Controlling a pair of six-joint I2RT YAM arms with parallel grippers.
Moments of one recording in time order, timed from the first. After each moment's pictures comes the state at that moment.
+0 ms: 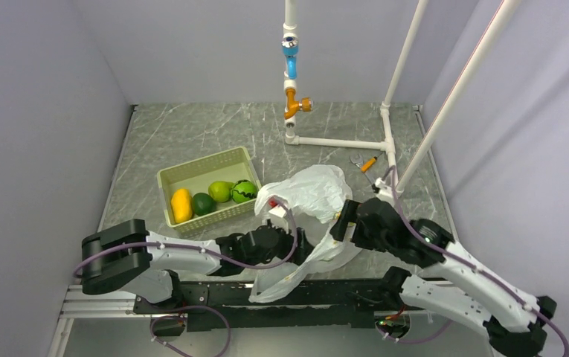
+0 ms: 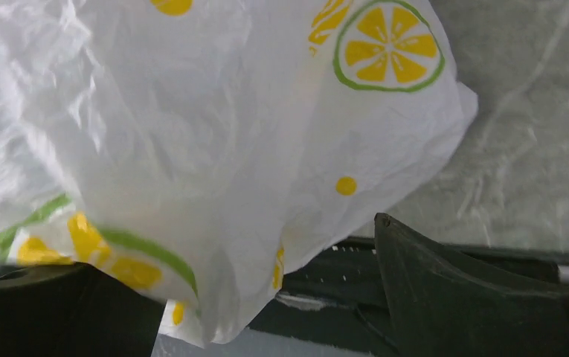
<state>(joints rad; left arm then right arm) -1.27 1.41 0.49 0.51 -0.24 -0.75 0.89 0.62 0.78 -1.01 0.30 1.01</state>
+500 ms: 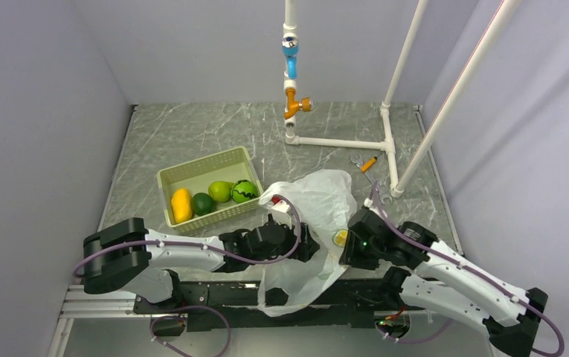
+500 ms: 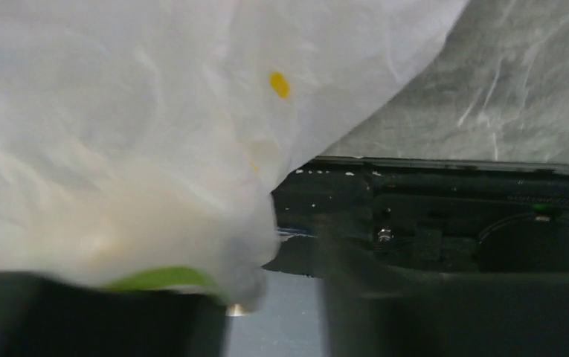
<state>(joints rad) -1.27 1.42 0.61 0.36 -0.27 -0.81 0.90 0.71 0.72 -1.13 0.09 1.09</state>
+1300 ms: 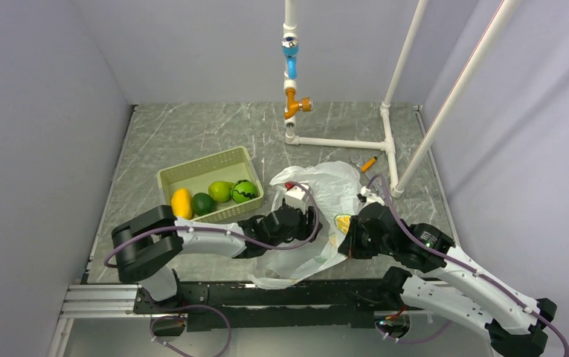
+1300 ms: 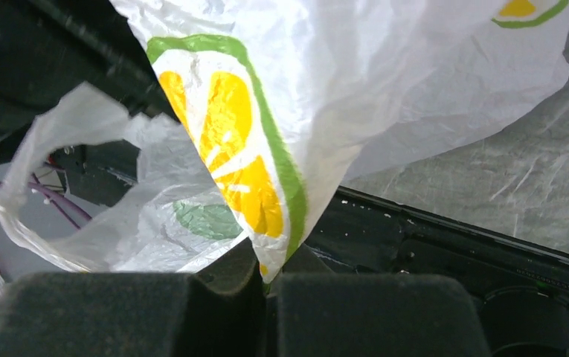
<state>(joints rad) -1.19 1.60 0.76 0.40 -0.31 -0.61 0.90 0.65 0.77 -1.02 0.08 0.88</state>
